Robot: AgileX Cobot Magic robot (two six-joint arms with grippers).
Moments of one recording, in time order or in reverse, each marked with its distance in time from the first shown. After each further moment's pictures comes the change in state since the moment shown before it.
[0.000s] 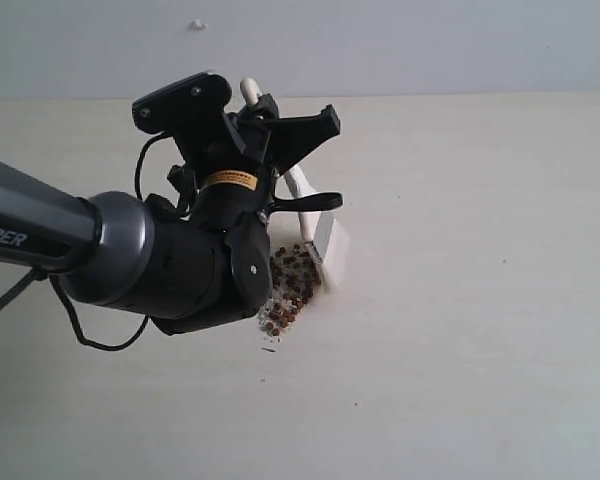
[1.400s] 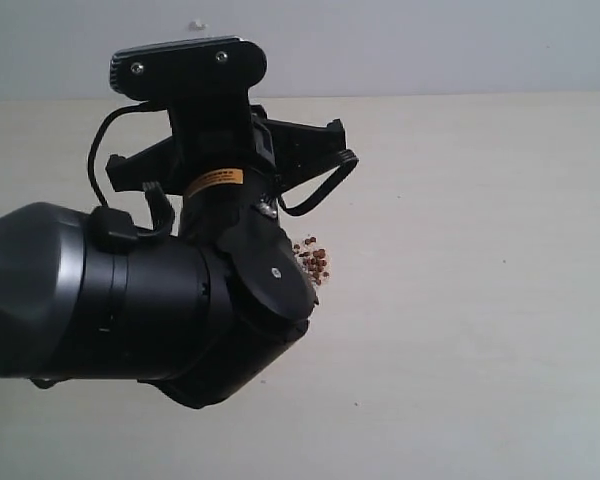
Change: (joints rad) left arm -0.214 -0.196 0.002 -0.530 -0.117 0.705; right arm 0.000 -0.002 0.000 0.000 0.000 0.000
